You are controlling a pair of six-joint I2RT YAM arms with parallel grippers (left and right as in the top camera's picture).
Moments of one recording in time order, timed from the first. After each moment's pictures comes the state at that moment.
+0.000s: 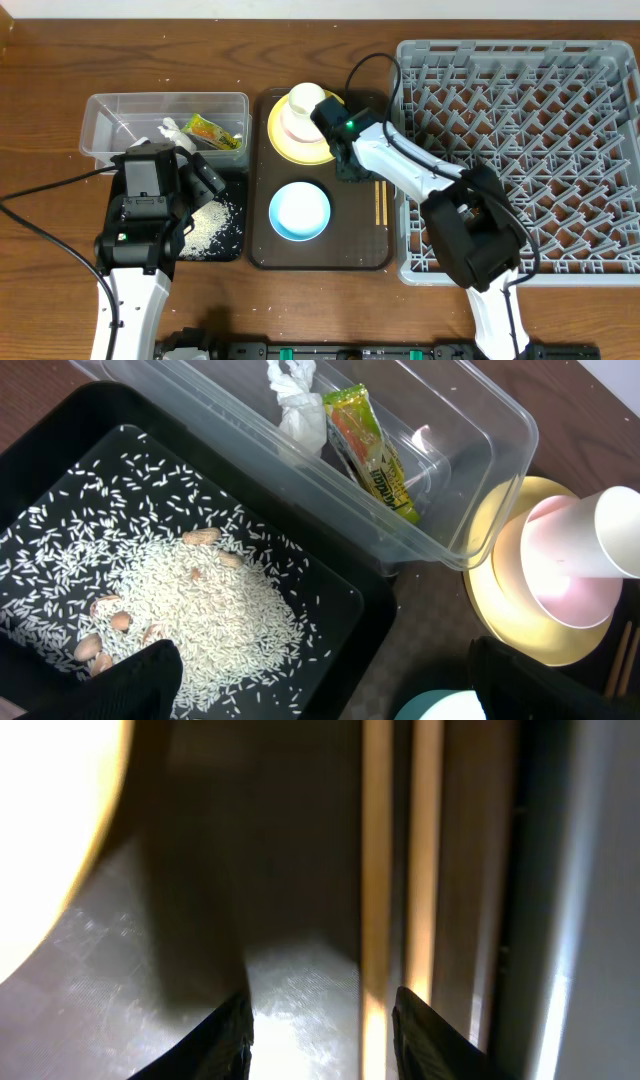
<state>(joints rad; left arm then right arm) 0.02 1.03 0.87 -0.74 -0.10 -0.62 0.63 2.20 1.63 -0.93 0.28 0.67</state>
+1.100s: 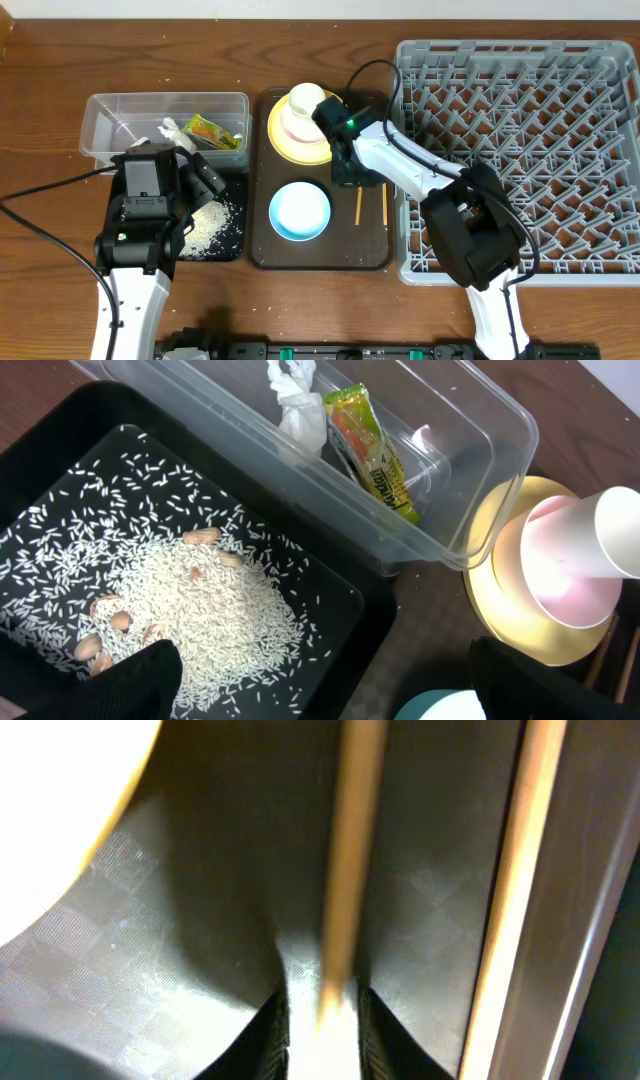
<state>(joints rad) 0.02 1.03 0.87 -0.74 -0.10 -0.62 0.62 2.21 1.64 -0.96 0.12 0.67</state>
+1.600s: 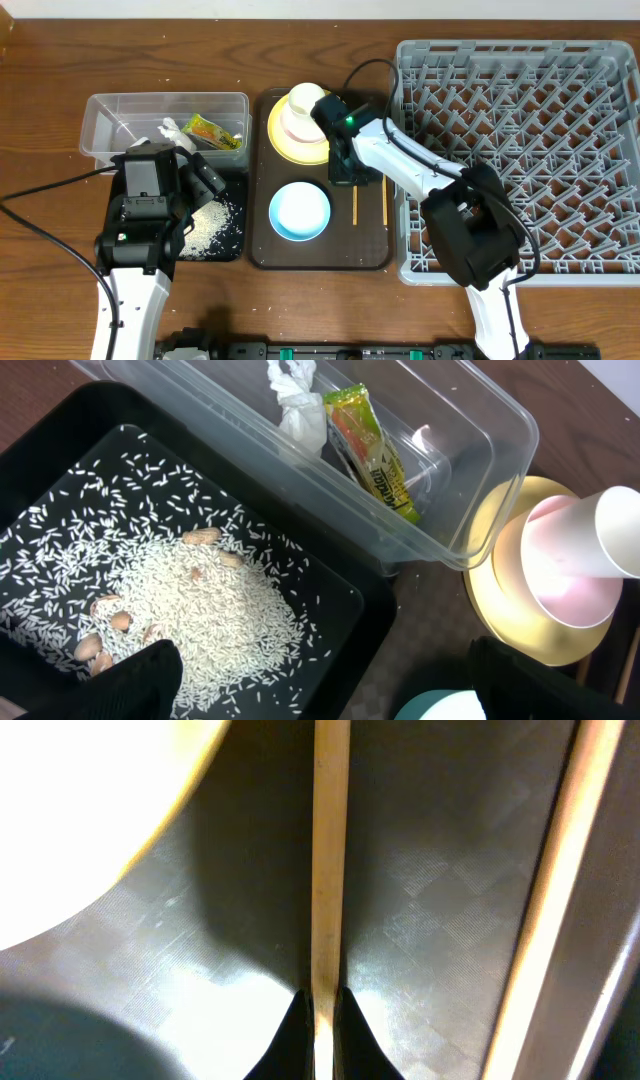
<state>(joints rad) 0.02 1.03 0.87 -0.74 -0.10 -0.62 0.62 2.20 1.68 -1.01 0.07 0.64</state>
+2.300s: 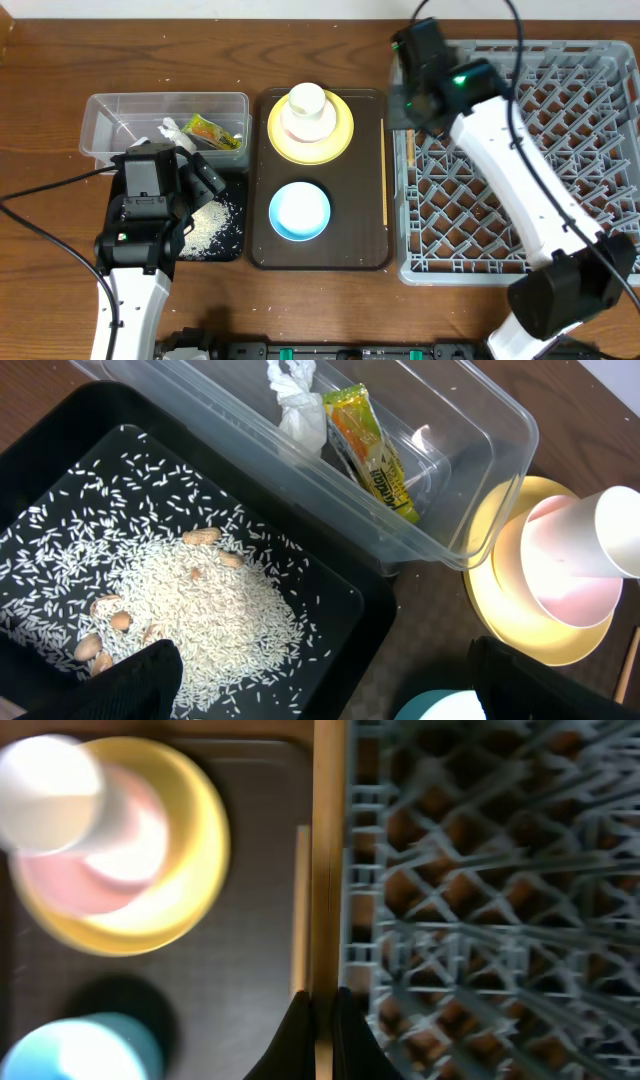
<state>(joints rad) 0.02 1.03 0.87 -0.74 -0.10 -0.62 0.39 1.83 1.78 -1.10 0.14 0.37</state>
